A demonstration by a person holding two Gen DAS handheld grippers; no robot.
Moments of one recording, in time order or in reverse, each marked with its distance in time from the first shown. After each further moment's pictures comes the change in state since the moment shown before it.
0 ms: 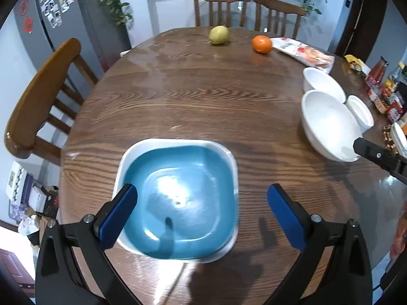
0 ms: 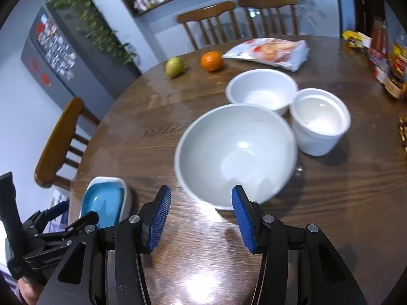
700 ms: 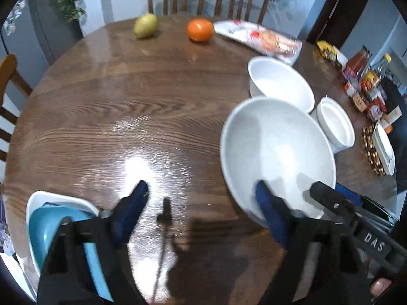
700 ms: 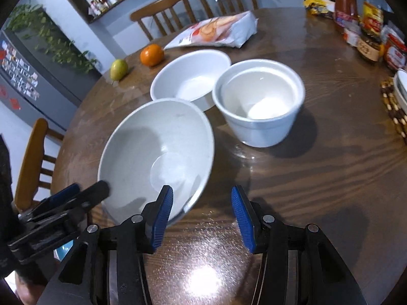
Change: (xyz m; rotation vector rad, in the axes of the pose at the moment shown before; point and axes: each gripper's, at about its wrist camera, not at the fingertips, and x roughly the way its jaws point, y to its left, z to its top) left arm 0.077 -0.102 0.060 0.063 0.102 -0.183; right arm 0.031 -0.070 0.011 0.149 0.075 -0.094
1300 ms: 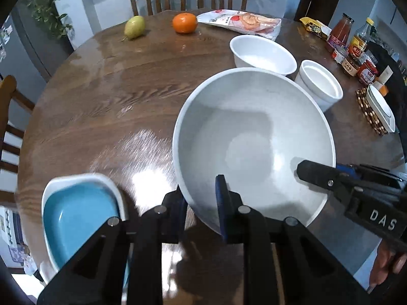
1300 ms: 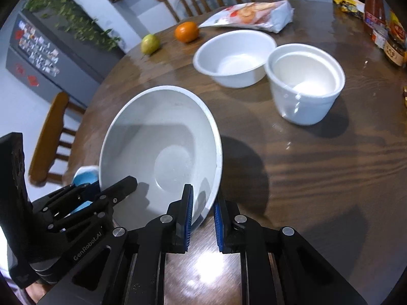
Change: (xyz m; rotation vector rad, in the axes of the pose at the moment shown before) left arm -0.029 0.003 -0.041 0.133 0.010 0.029; right arm -0.012 0.033 -0.024 -0.088 0.099 0.104
